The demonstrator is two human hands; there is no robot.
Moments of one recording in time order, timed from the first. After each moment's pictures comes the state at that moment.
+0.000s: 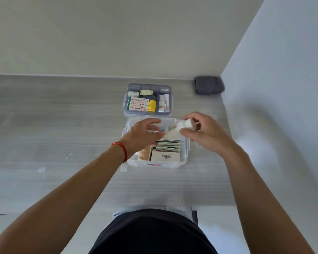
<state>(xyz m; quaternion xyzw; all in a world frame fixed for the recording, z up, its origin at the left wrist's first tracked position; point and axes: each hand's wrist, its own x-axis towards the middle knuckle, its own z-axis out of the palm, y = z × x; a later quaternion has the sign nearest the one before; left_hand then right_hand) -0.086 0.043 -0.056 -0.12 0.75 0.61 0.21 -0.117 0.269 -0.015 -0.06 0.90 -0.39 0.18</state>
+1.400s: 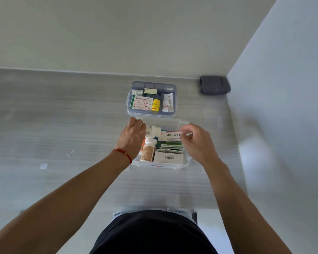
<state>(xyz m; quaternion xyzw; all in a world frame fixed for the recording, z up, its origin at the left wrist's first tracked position) -0.087 0.007 -0.126 0.09 0.99 0.10 -0.08 -0.111 0.245 -0.086 -0.04 0.92 -0.36 0.11</state>
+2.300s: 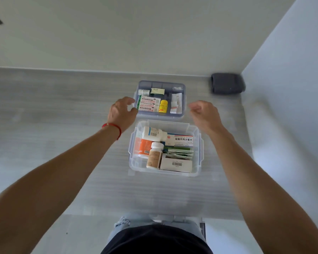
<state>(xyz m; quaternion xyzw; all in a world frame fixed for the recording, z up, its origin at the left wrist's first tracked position) -0.160 -0.044 -0.092 -0.17 0.92 0.34 -0.02 -0.215 0.224 -0.091 -0.02 0.92 -0.36 0.12</state>
